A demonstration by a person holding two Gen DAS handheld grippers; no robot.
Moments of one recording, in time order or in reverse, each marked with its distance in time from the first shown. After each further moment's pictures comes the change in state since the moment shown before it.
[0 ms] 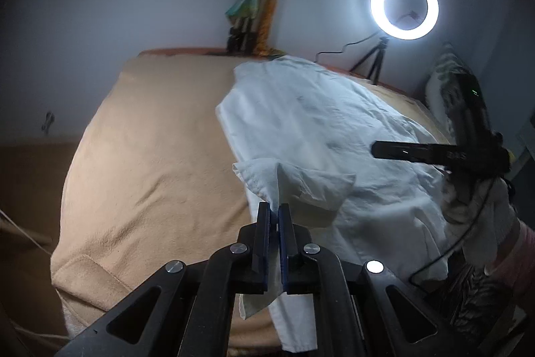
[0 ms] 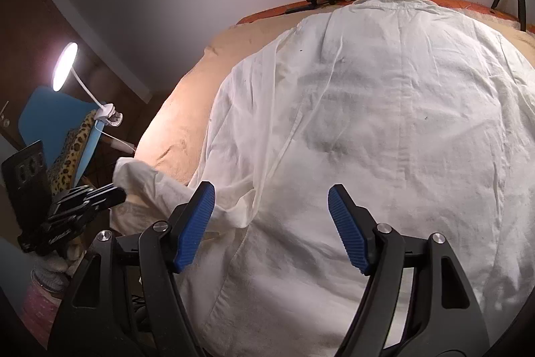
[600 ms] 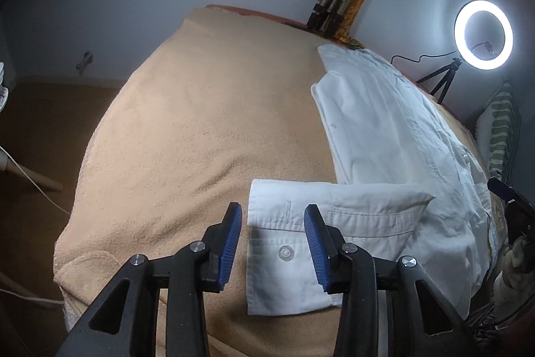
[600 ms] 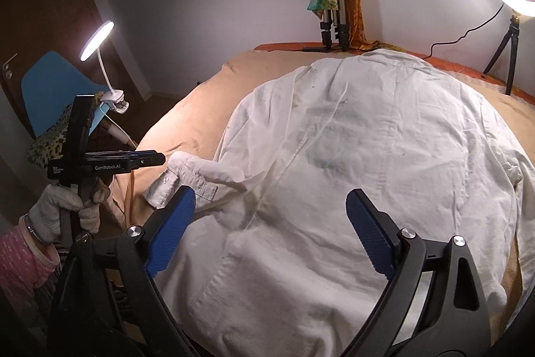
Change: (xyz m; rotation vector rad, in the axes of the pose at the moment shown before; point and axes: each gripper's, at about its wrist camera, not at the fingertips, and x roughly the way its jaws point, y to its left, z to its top) left arm 0.060 0.094 0.001 -0.287 0.106 0.137; right arm -0.040 0.033 -0.018 -0.197 -0.118 -0.069
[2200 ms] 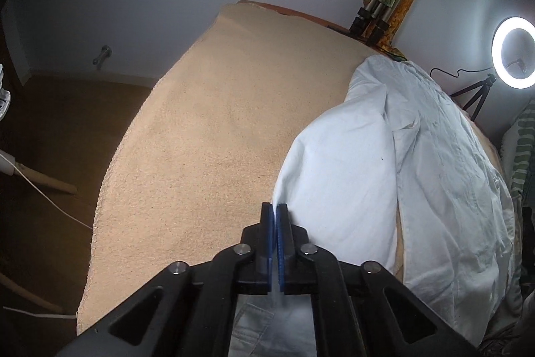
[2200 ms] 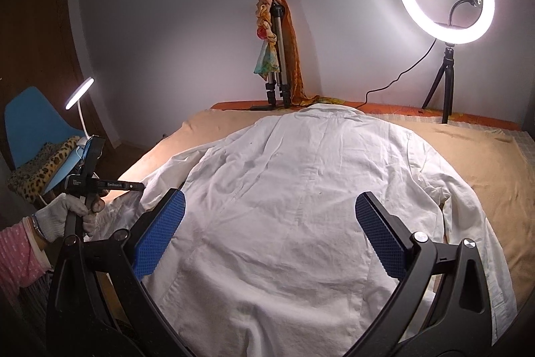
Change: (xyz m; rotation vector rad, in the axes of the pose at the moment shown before) left arm 0.037 0.040 0.035 -0.058 -0.008 0.074; right arm -0.090 -0.044 -0.008 0.023 -0.264 -0.153
